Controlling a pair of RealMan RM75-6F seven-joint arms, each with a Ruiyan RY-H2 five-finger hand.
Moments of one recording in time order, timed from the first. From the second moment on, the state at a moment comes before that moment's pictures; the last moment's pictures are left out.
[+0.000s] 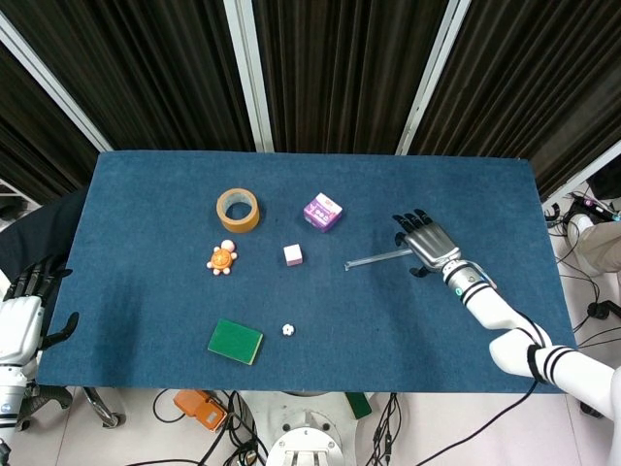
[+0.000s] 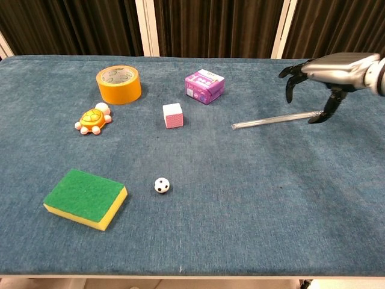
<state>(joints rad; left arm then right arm) -0.08 -1.08 -0.06 -1.69 1.38 1.43 -0.02 0.78 -1.46 0.16 -1.12 -1.42 0.65 -0.02</state>
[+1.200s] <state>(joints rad) -0.08 -1.07 -0.07 -1.70 1.36 1.41 -0.04 0.90 -1.65 0.10 -0.82 -1.42 0.56 0.14</state>
